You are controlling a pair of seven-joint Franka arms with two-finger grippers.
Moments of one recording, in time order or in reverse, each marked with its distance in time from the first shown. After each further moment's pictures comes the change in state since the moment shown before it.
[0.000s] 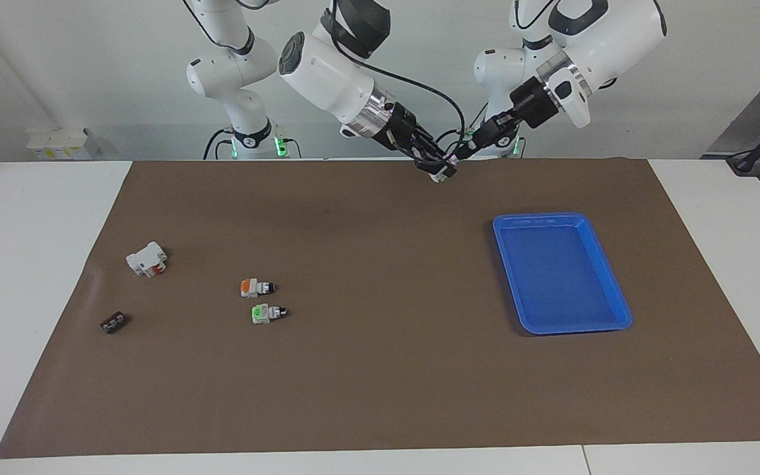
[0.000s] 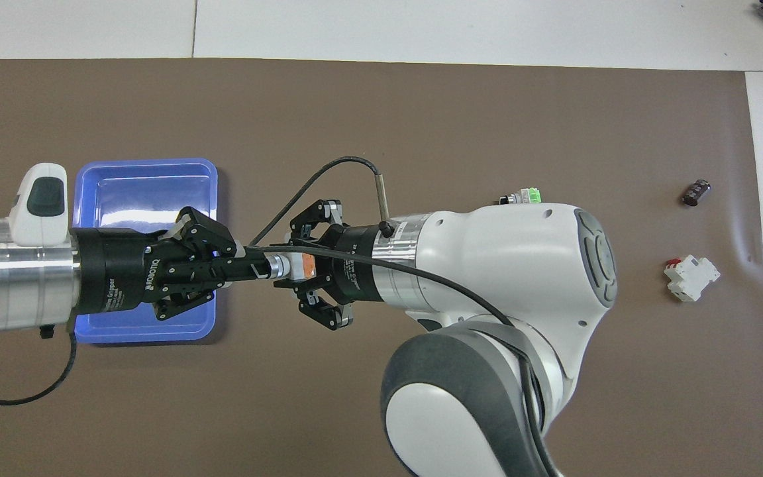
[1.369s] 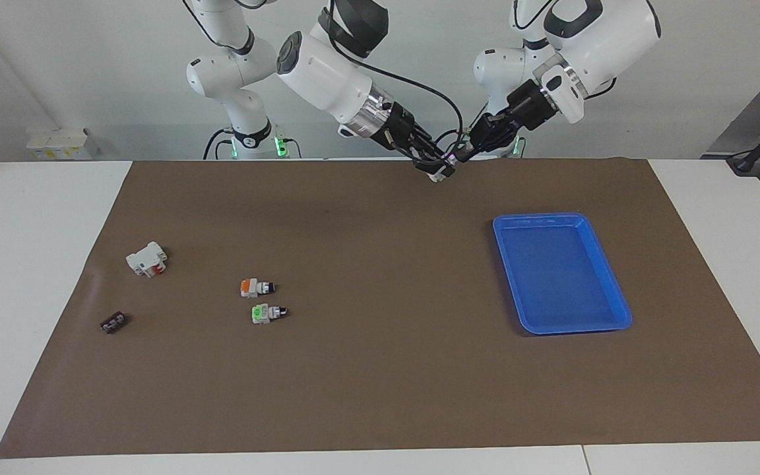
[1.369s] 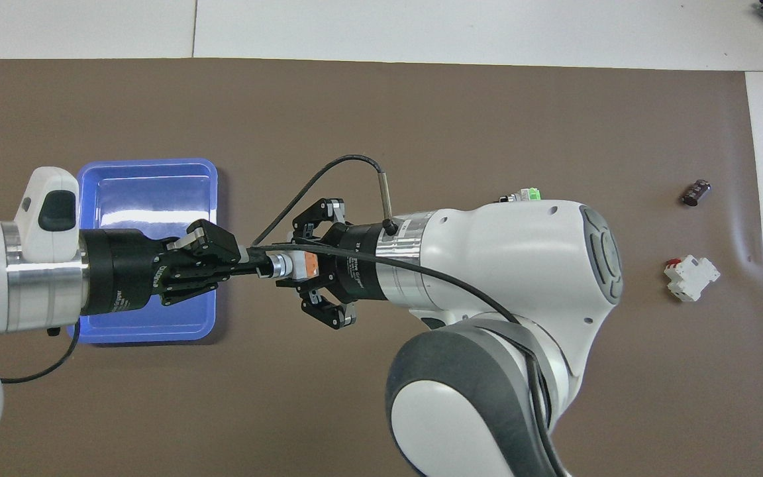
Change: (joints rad) left arm -0.013 -0.004 -0.002 -0.017 -0.003 0.039 0.302; right arm -0.006 -0.003 -0.001 0.002 0.000 -0.013 0.001
